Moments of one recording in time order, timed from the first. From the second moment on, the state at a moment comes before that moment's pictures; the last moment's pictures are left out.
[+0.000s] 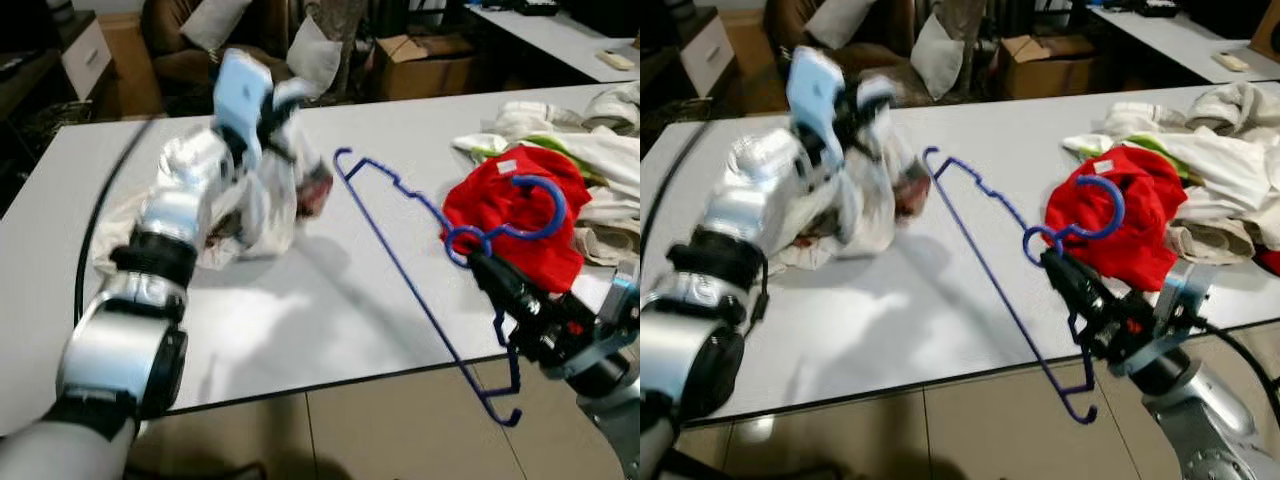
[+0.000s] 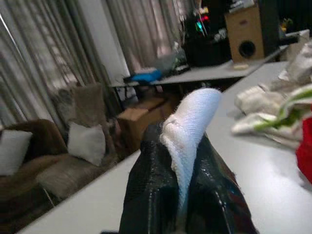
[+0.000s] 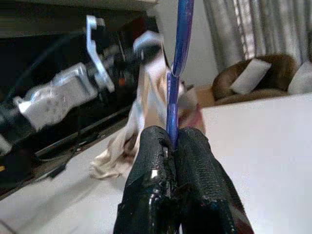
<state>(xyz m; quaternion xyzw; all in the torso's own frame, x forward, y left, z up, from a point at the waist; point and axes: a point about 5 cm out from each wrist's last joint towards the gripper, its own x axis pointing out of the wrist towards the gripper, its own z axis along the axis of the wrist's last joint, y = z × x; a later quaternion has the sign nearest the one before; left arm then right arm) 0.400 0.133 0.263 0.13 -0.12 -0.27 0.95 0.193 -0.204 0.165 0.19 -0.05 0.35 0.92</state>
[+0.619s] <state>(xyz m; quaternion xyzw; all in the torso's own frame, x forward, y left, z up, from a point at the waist) 0.382 0.108 0.289 0.18 -0.16 -0.32 0.91 0.229 -0.185 0.148 0.23 0.01 0.37 0.90</state>
